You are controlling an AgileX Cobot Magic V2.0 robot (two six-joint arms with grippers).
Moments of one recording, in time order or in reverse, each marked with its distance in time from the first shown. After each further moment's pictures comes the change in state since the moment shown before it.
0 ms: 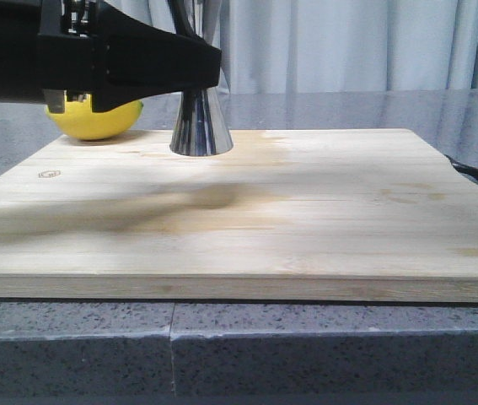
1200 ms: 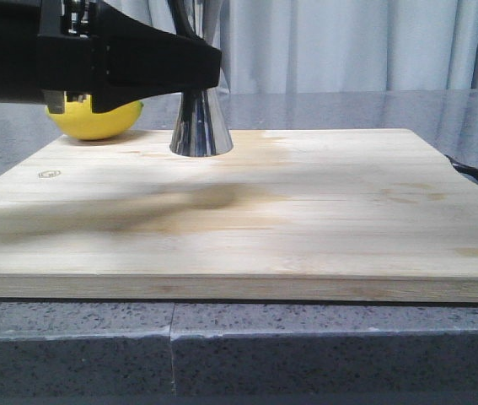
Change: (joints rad) left arm 0.000 0.000 0.000 0.002 0.000 0.000; right arm 0.000 0.000 0.000 -0.048 -0.002 0.000
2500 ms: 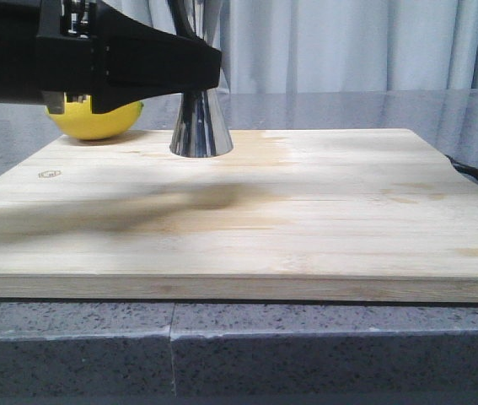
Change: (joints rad) left arm 0.000 0.000 0.000 0.003 -0.002 0.000; right arm -0.253 0.000 0.000 0.415 -0.096 0.530
